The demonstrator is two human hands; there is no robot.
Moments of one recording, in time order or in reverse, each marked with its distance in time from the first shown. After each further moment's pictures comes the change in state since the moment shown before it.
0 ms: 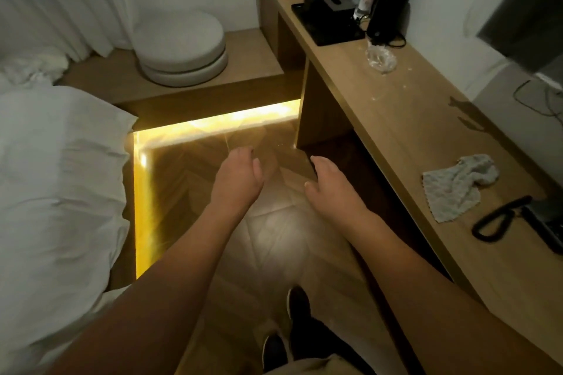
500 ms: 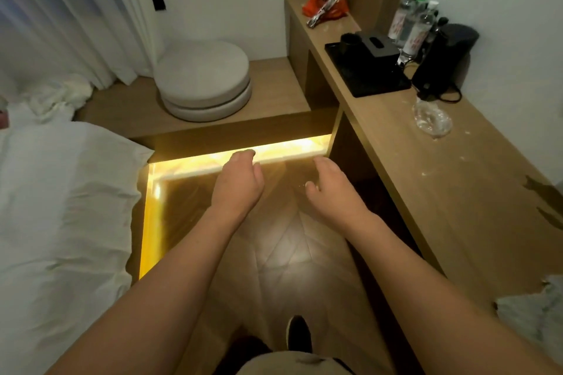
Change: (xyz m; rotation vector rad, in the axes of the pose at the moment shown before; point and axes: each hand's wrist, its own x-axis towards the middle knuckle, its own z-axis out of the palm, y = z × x) left_hand 0.264 -0.031 -0.015 0.028 0.062 -0.076; right_hand 0.281 -0.059 -0.021 0.007 -0.006 -0.108
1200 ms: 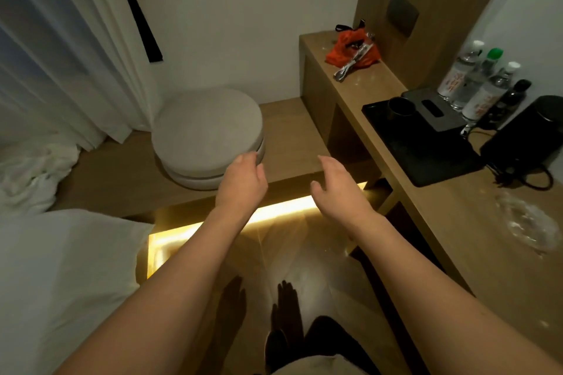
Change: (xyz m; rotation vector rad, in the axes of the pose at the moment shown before) left_hand 0.405 -0.067 -0.038 0.016 0.013 0.060; right_hand 0.395 -0.104 0.011 0.002 0.054 0.039
